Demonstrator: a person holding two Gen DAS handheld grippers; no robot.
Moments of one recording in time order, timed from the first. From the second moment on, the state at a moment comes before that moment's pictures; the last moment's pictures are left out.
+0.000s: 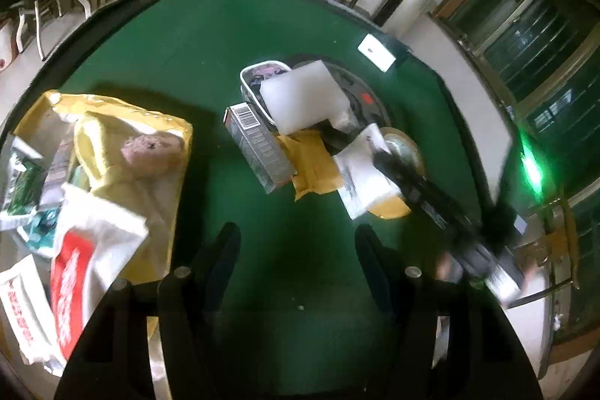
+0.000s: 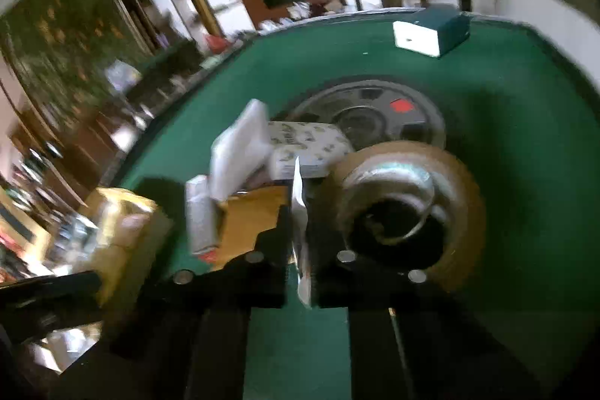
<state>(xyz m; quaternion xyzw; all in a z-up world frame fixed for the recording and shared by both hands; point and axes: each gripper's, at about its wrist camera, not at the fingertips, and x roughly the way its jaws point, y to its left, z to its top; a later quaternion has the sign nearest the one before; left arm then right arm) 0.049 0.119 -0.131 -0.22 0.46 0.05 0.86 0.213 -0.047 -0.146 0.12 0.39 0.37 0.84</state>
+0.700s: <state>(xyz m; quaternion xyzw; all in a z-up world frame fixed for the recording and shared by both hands) 0.154 0.149 -0.195 -0.26 0.50 0.18 0.81 0.208 -0.083 -0.145 0.22 0.35 0.40 0.82</state>
